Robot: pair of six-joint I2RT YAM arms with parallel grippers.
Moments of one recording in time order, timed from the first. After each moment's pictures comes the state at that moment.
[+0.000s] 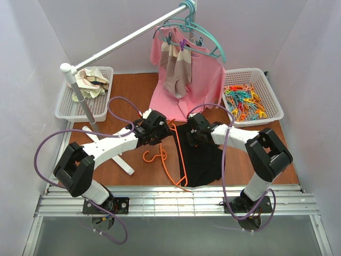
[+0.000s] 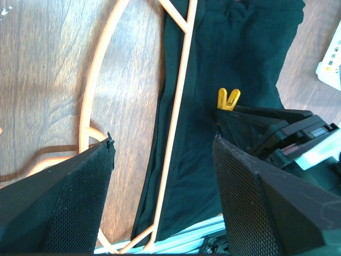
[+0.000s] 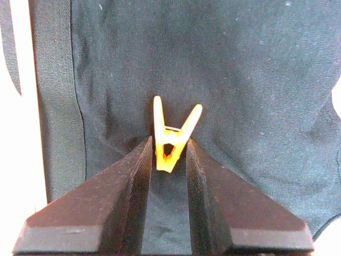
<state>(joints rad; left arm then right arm) -0.74 1.51 1.00 -0.40 -0.12 -1.11 0.69 1.67 0.95 -0.38 0.11 0.29</state>
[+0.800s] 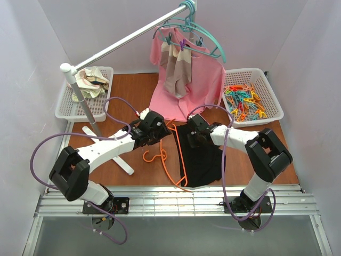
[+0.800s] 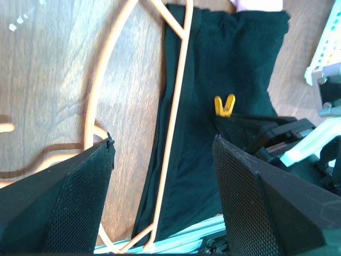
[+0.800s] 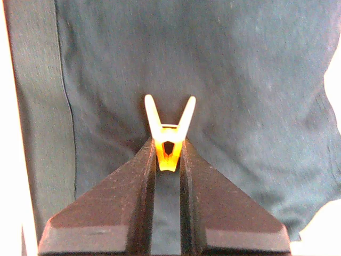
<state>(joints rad) -0.74 1.45 0.98 -0.40 -0.14 -1.12 0.71 1.67 0.95 -0.40 0.17 0.29</state>
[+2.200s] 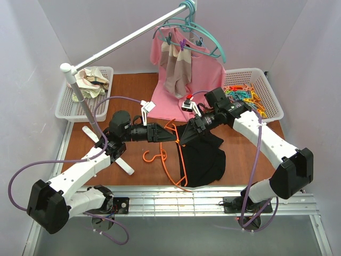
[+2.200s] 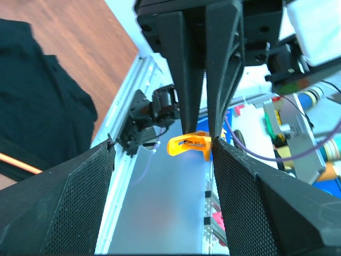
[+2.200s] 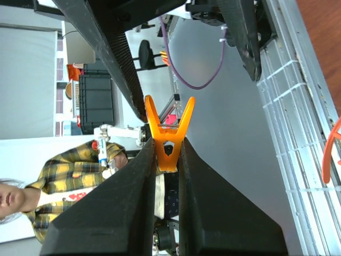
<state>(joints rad) -0.57 1.07 0.74 0.21 0.86 -0.86 0.58 1.44 1.31 -0.88 -1.28 0.32</state>
